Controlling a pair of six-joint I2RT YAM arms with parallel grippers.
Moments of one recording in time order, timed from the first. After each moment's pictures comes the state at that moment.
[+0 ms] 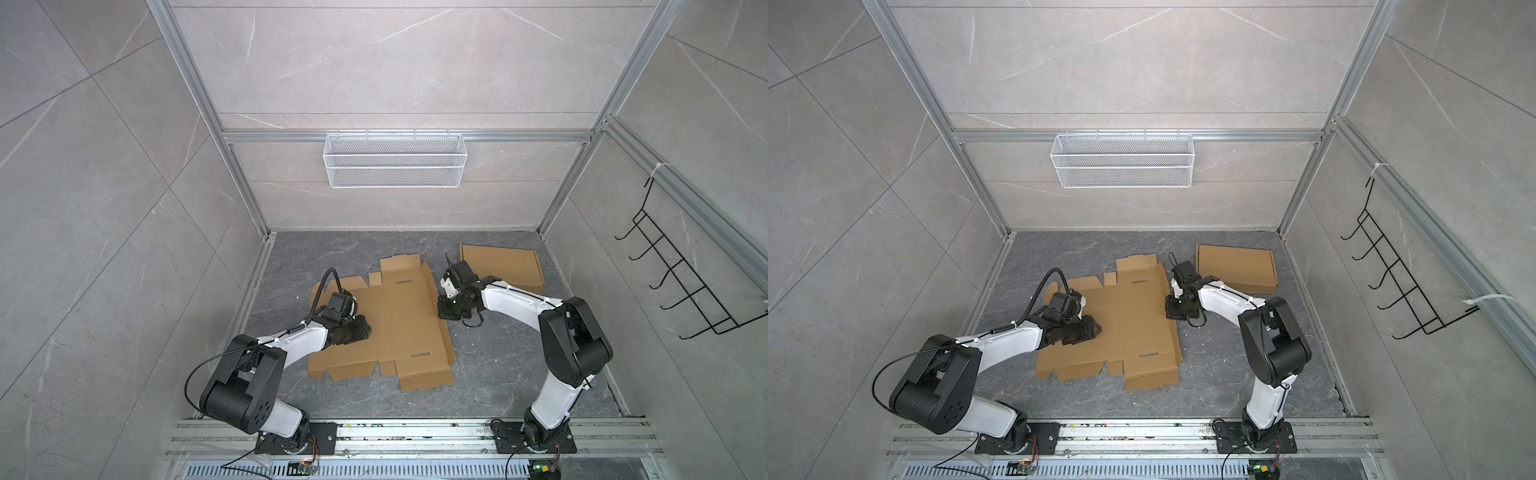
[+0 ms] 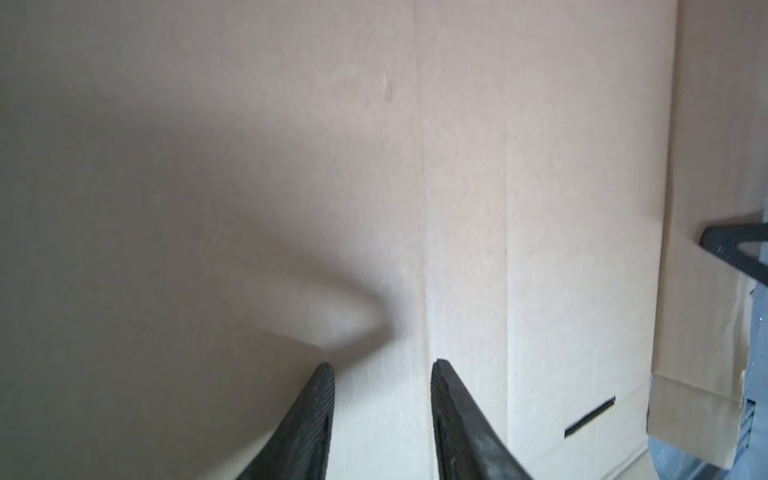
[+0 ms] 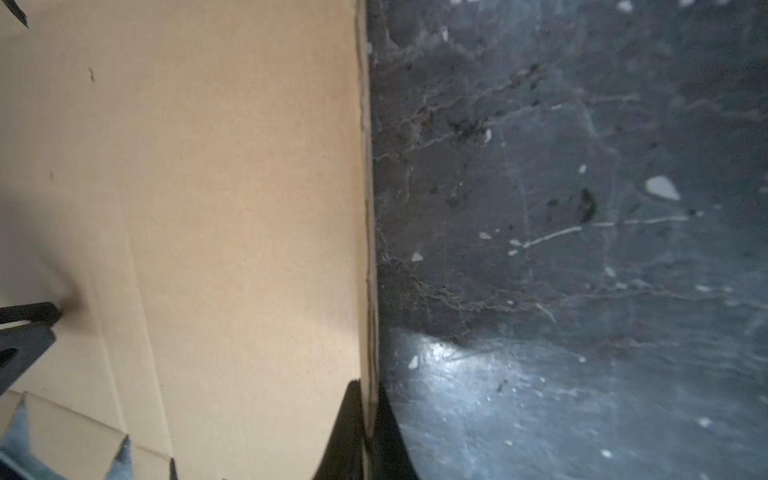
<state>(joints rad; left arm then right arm) -0.42 1.46 0.65 -0.21 0.26 -0.58 0.46 1.79 1.17 -0.58 -0.18 0.38</state>
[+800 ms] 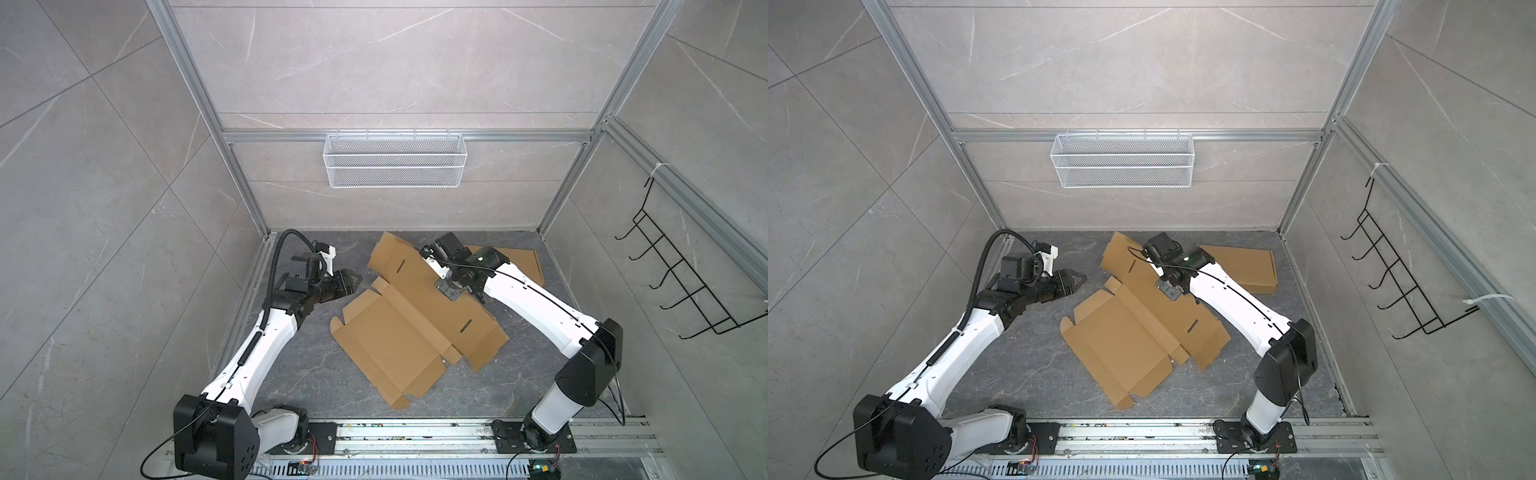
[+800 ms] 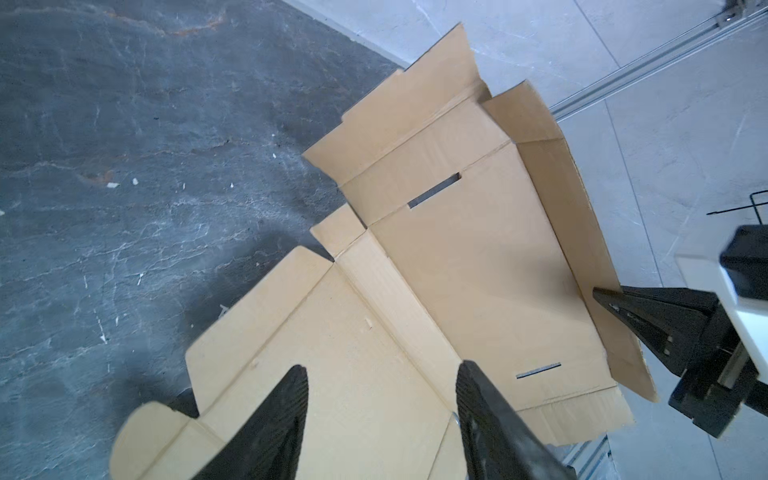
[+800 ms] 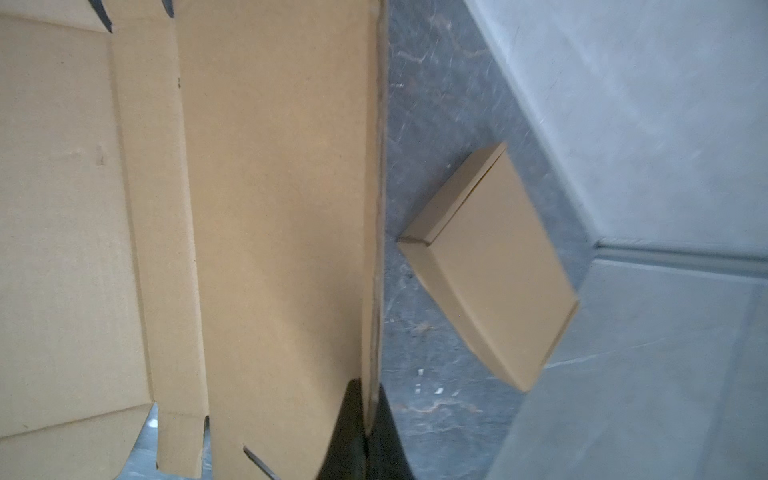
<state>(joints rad) -0.24 1.22 1.02 -0.44 0.41 -0.49 0.68 1.69 1.68 -1.09 0.44 -0.32</state>
